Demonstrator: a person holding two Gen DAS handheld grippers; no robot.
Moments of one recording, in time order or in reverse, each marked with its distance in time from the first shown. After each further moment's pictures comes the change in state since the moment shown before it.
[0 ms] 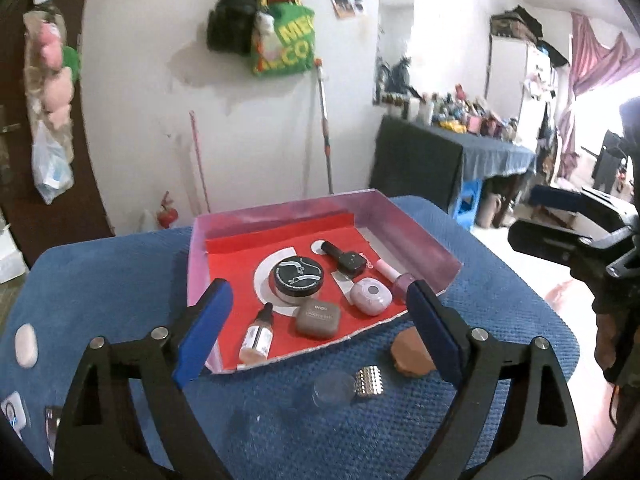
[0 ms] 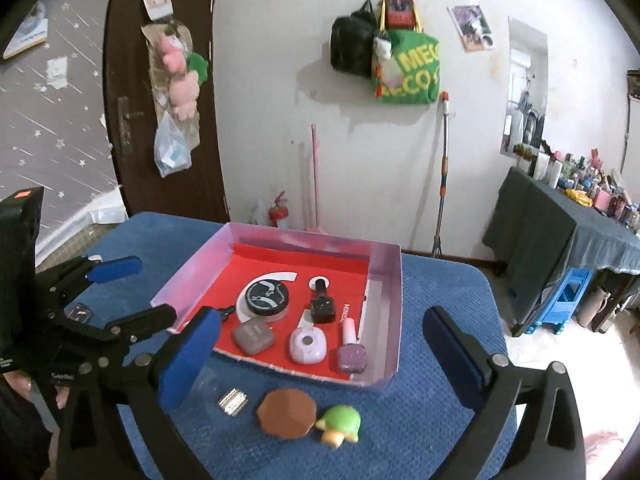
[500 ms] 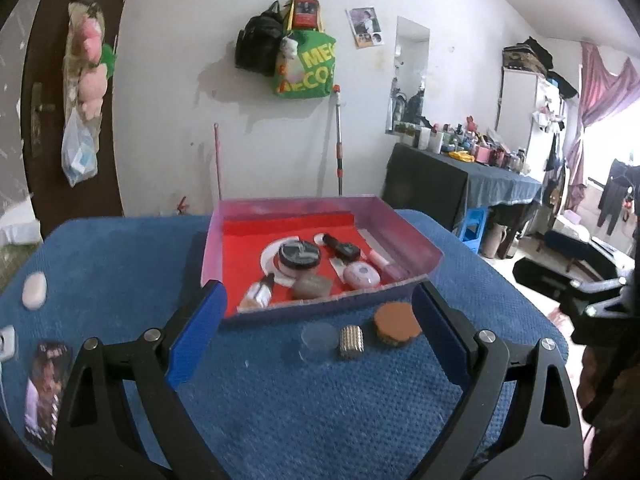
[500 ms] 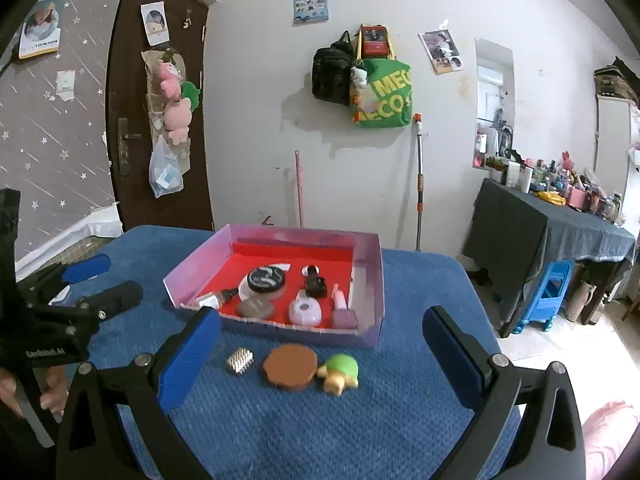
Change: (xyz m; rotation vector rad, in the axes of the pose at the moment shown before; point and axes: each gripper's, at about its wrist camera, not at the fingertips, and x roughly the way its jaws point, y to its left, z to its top) left arm -0.052 -0.014 -0.063 -0.081 -0.093 0.039; right arm -0.050 0.015 -0.078 0.038 -0.100 -0.079
